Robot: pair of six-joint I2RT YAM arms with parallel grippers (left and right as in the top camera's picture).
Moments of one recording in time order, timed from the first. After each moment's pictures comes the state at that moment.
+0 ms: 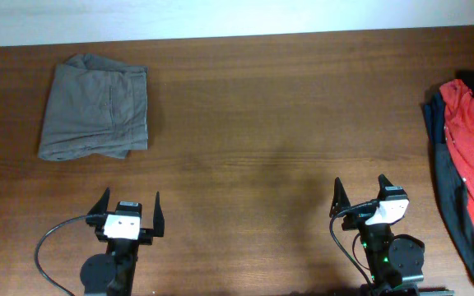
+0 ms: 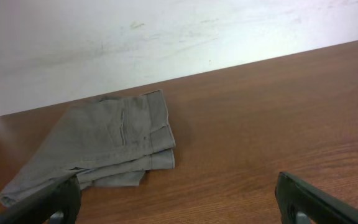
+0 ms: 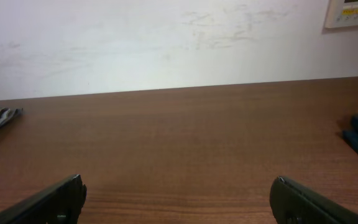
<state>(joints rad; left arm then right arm) -0.02 0.02 0.06 -0.16 0.05 0.18 0.05 0.01 0.01 -0.08 -0.01 0.11</state>
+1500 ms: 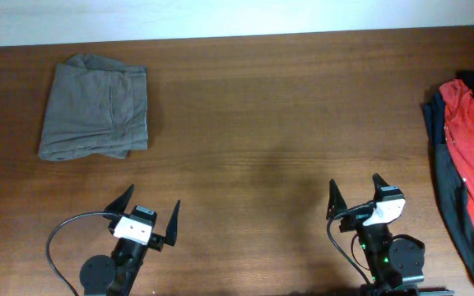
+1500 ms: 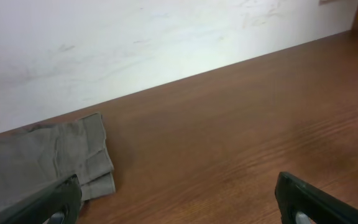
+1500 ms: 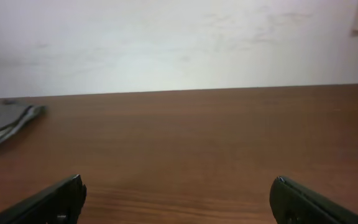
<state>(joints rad) -0.02 0.02 0.06 -0.14 0.32 0.18 0.05 0.01 0.01 -0.06 -0.09 0.11</state>
